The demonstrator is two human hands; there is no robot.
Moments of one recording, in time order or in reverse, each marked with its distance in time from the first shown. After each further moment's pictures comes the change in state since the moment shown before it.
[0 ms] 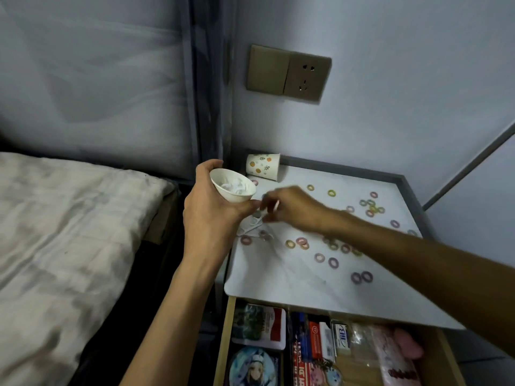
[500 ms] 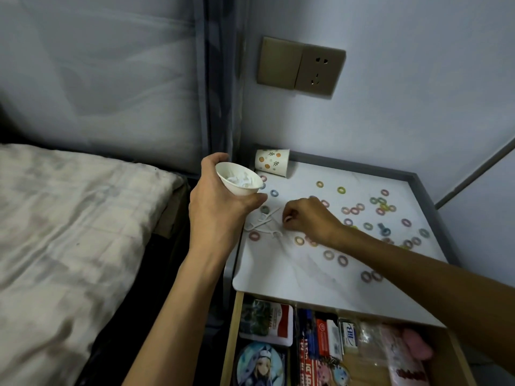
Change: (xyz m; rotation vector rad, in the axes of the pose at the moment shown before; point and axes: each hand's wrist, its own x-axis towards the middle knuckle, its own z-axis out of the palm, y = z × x) left_hand 0.003 -0.003 -0.006 0.009 0.014 -0.014; right_hand -0.007 0.040 0.037 -0.008 0.030 0.105
